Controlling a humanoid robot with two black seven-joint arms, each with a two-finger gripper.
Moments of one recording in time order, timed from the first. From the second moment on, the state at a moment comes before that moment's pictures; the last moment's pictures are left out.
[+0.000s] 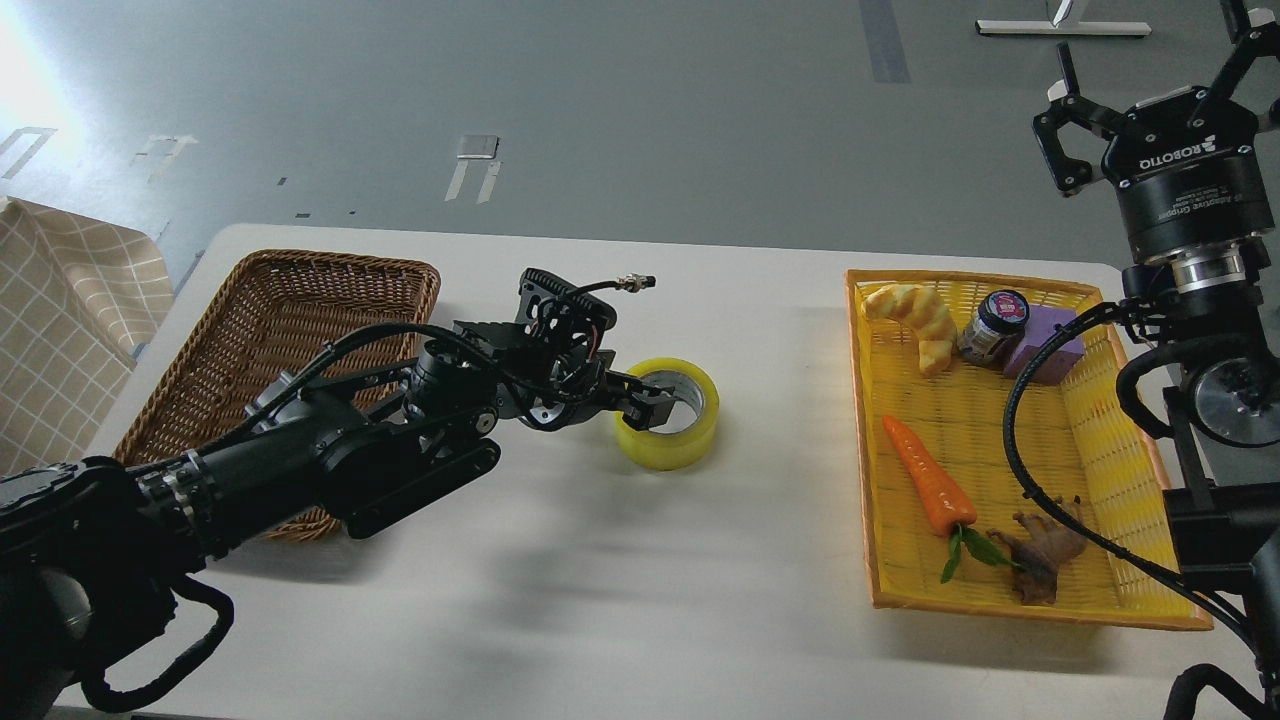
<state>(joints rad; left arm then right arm) -0.82 0.19 -0.44 -1.07 1.94 -0.44 0.10 0.48 -0.16 1.58 1.16 -0.17 0.49 0.00</state>
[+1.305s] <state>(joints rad) -1.00 0.25 -0.42 -1.10 1.78 -0.49 0.10 0.47 -0.15 1.57 1.16 -0.17 0.49 0.00</state>
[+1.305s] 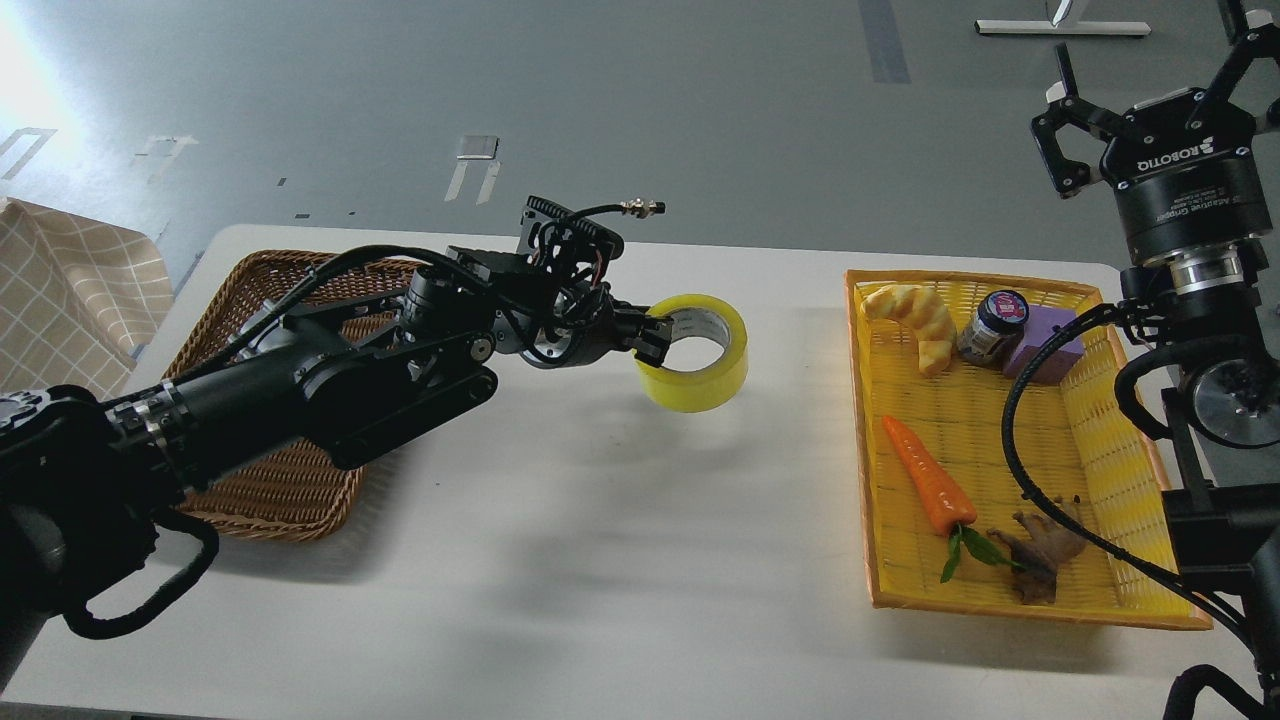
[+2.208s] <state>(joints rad) -1.07 0.54 -0.42 -1.22 1.73 -0.49 0.07 0.45 -0.16 1.57 1.16 -0.17 0.49 0.00</state>
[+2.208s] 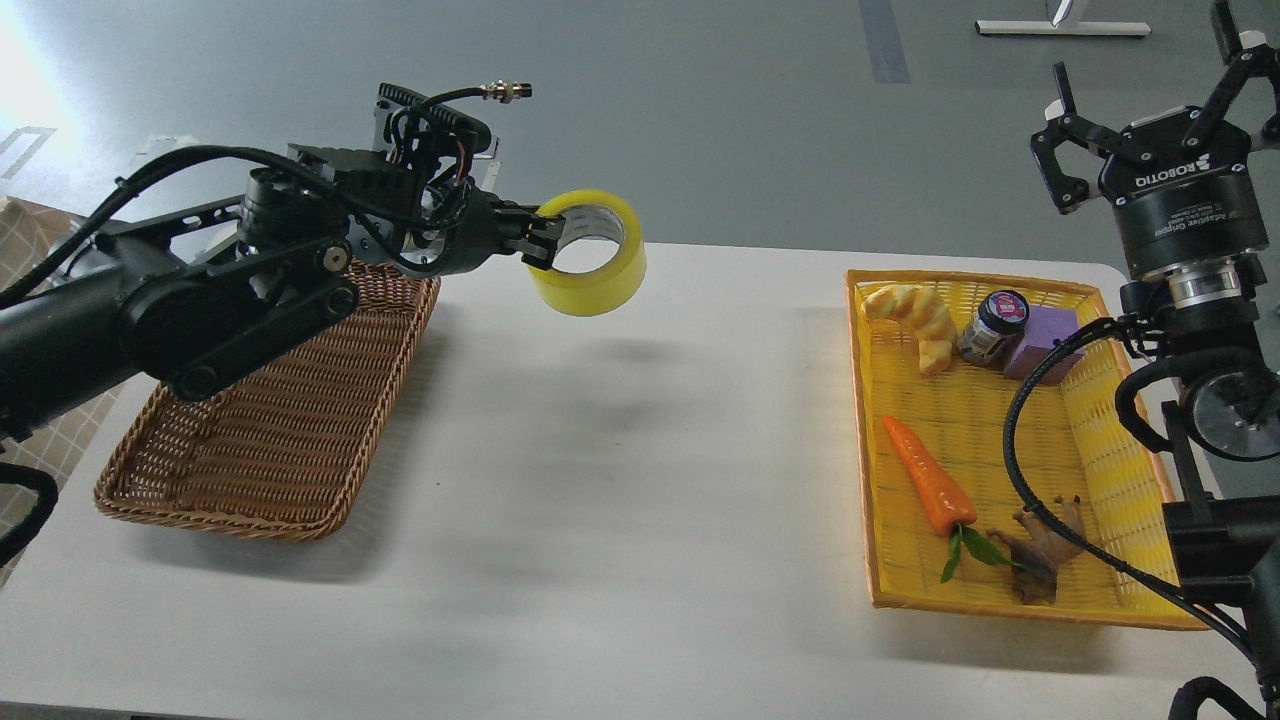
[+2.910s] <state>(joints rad) -1.03 0.80 -0.41 -1.23 1.73 -0.49 0.05 0.45 -0.15 1.57 1.16 -0.17 0.49 0.00</state>
